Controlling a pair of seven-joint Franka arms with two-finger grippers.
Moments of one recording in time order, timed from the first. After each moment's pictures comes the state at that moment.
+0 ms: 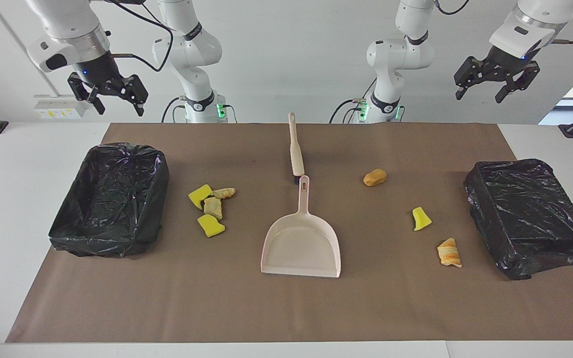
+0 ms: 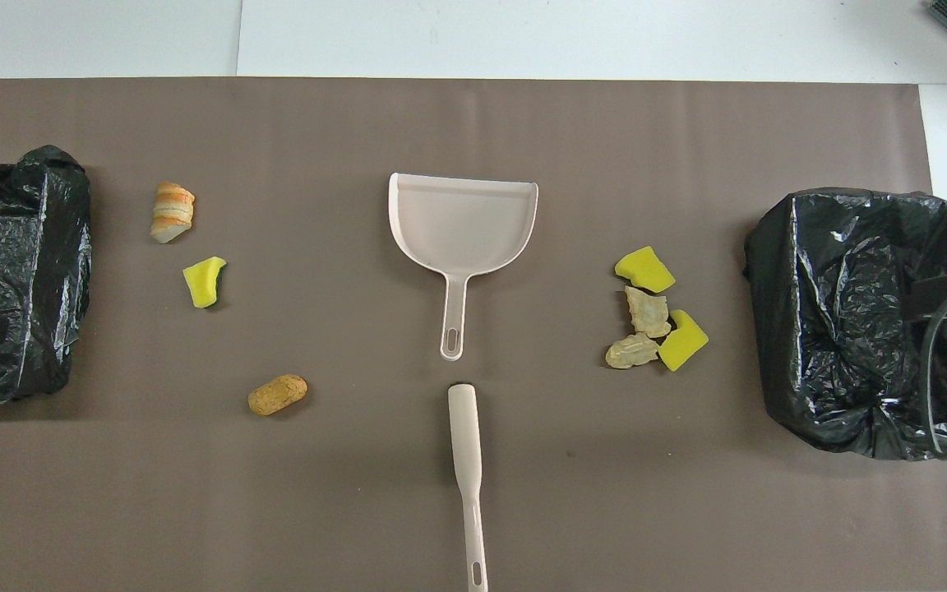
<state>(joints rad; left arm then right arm) -0.08 -0.04 0.01 -1.40 0.00 1.28 0.11 0.10 -0.08 -0.14 -1.57 -0.03 1.46 0.02</state>
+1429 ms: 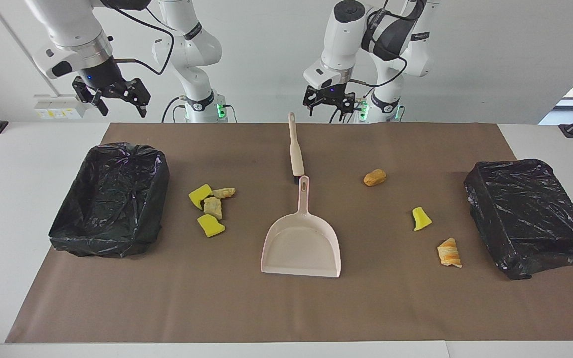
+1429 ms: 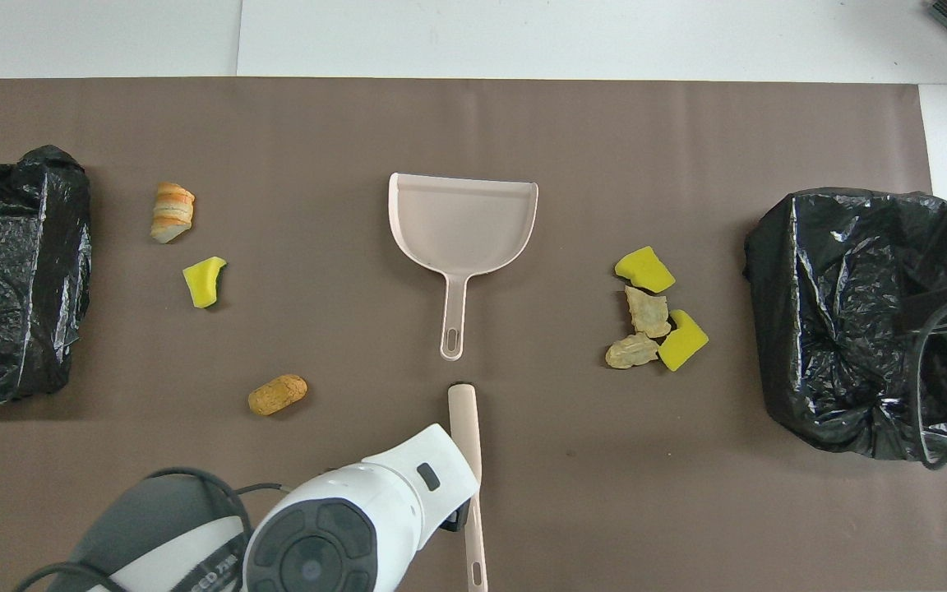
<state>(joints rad) -0.81 -0.25 -0.03 -2.22 -0.08 1.97 -0.55 0.10 -0.10 -0.14 -1.63 -0.03 1.46 0.01</state>
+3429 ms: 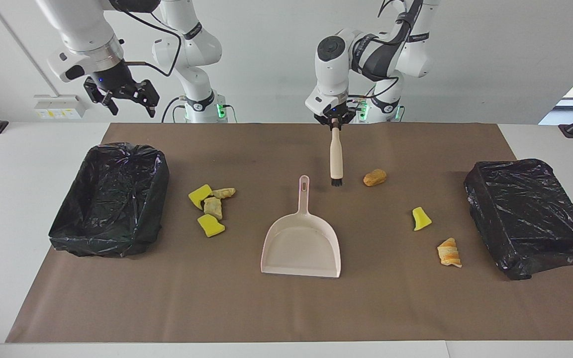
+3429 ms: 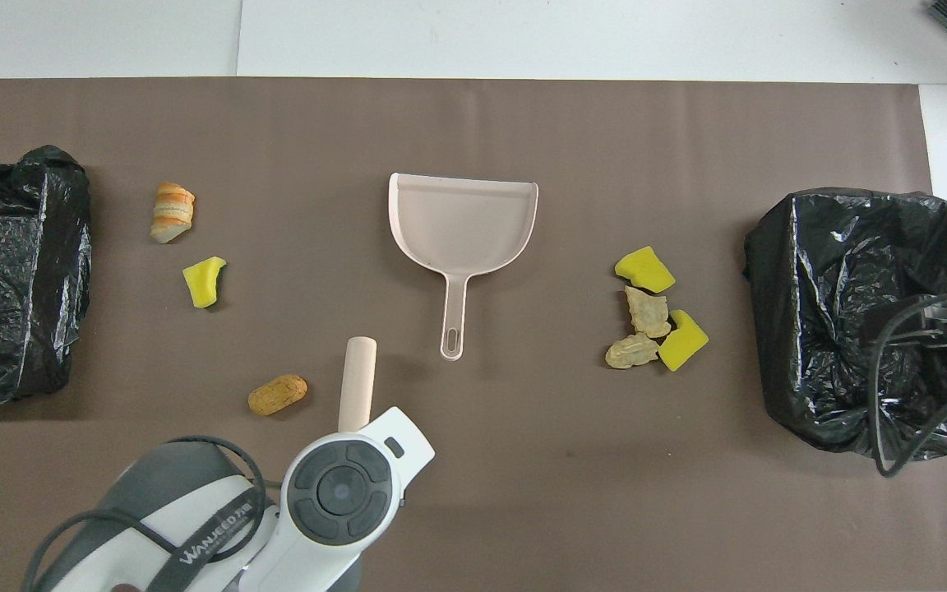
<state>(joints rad) -0.75 -0.20 0.01 -2.29 0.05 1.84 -0.61 0.17 -0.11 -0.14 -1.66 -0.03 1.45 0.12</state>
